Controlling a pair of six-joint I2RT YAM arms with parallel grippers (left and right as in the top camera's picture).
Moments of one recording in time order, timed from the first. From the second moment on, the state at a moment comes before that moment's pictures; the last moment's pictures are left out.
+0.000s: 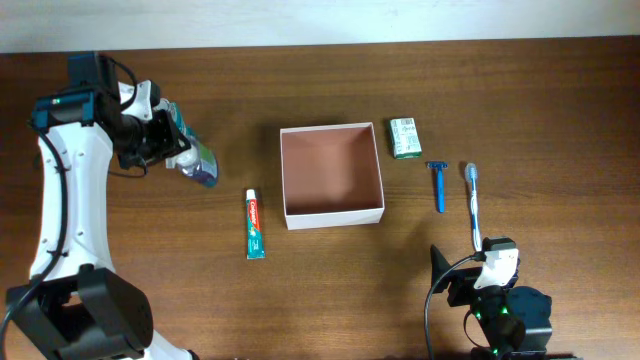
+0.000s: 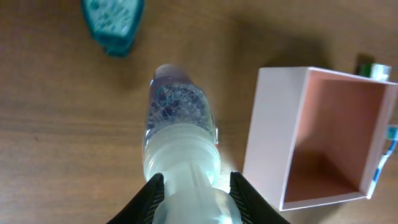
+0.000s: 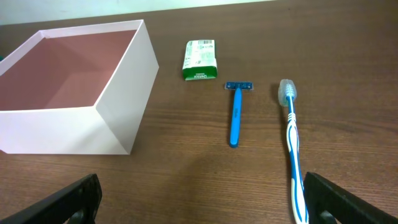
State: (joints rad) left arm 0.17 1.78 1.72 -1.21 0.35 -0.10; right arm 0.01 0.01 0.15 -0.54 -0.16 0.08
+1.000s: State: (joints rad) left arm -0.12 1.78 1.96 -1.16 0.38 -0.10; right arm 0.01 0.01 0.15 -0.54 -0.16 0.08
